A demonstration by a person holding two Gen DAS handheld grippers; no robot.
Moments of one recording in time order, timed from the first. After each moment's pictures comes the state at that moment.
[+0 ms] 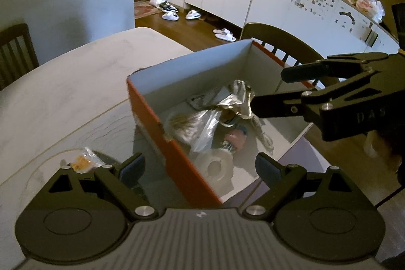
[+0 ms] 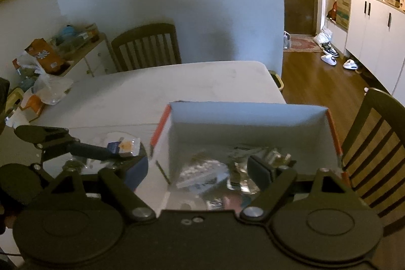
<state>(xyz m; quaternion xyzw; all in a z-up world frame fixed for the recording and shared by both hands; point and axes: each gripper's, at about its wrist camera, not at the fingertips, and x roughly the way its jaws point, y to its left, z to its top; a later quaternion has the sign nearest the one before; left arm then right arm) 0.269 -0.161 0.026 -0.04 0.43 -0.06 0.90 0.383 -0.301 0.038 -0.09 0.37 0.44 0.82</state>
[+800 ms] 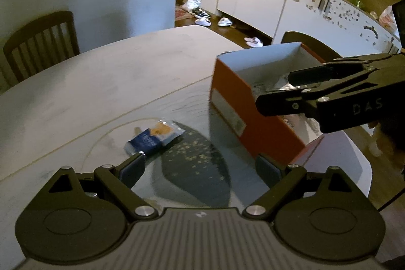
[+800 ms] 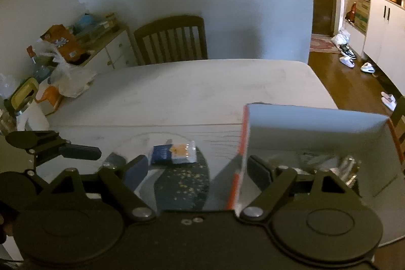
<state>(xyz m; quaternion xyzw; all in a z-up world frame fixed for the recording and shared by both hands) 0.190 -0.064 0.025 -0.06 0.41 0.00 0.91 0.317 -0.201 0.032 -0.10 0.37 0.46 0.80</state>
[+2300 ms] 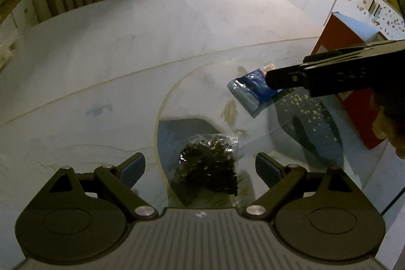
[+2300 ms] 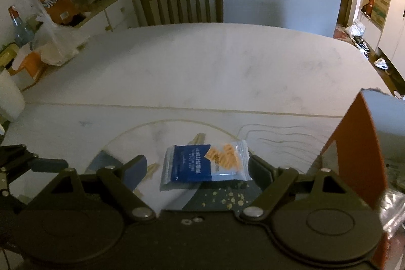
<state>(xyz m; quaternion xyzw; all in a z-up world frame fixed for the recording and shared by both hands) 0.163 0.054 -0.080 -0.10 0.46 0.09 0.88 0.313 -0.067 -0.062 -0.16 0.41 0.45 0.78</state>
